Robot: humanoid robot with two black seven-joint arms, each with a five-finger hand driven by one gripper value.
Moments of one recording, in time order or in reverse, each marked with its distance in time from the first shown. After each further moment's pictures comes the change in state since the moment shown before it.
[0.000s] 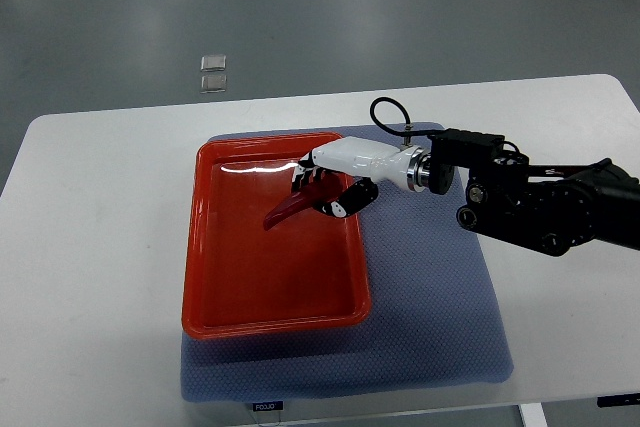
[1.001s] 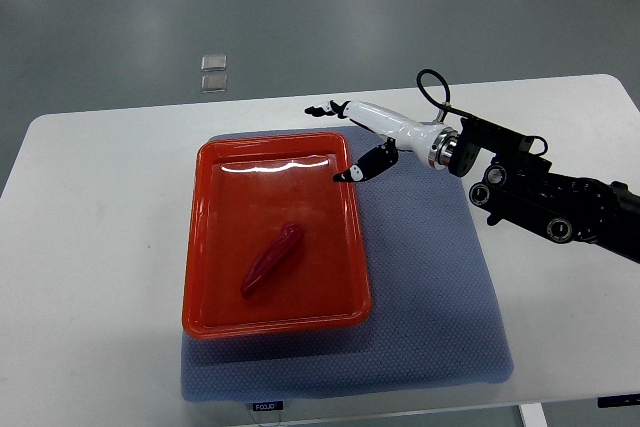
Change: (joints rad) left arm 0.000 0.000 0.000 0.000 0.000 0.000 0.000; right arm -0.166 -0.037 0.336 -0.064 0.143 -0.008 -0.008
